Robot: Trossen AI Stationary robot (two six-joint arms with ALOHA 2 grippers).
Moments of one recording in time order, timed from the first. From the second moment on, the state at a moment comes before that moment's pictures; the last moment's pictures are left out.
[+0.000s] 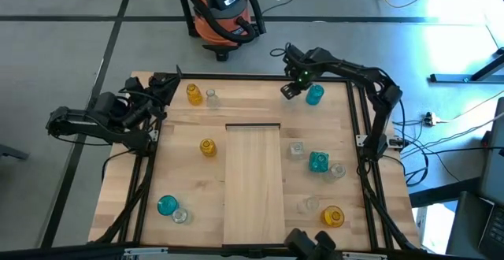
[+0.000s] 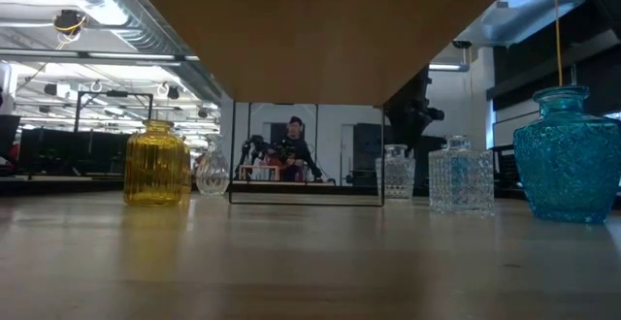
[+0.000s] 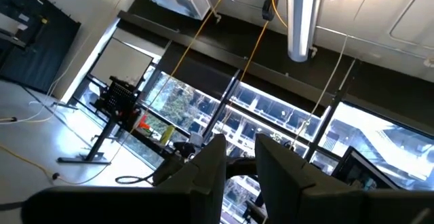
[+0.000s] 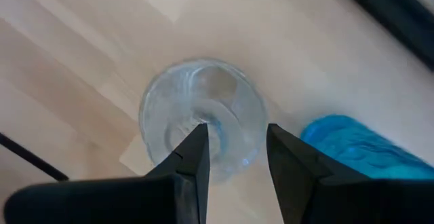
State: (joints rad) left arm -0.06 0.52 0.58 0.45 -0.63 -0.26; right arm -0.69 1.88 1.52 -1.04 -0.07 0.18
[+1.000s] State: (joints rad) left arm -0.06 0.52 0.58 0.44 -0.67 -0.25; right arm -0.39 1.88 2.23 -1.49 -0.12 -0.02
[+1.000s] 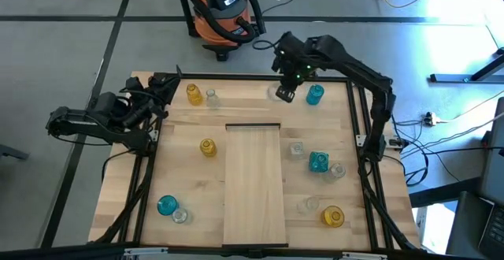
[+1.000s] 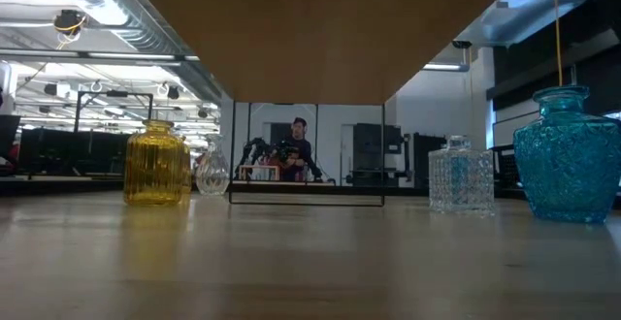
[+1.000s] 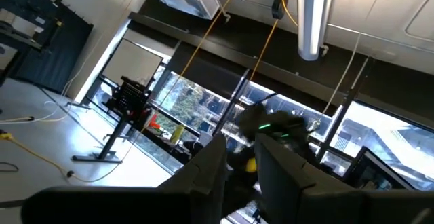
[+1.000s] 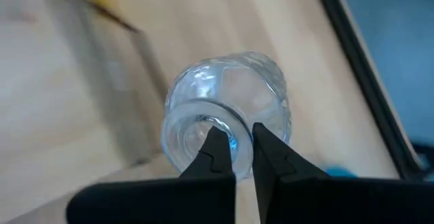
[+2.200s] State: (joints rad) left arm -0.02 0.52 0.58 0.40 -0.67 -0.26; right arm -0.12 2.06 2.35 -1.50 -0.41 0.06
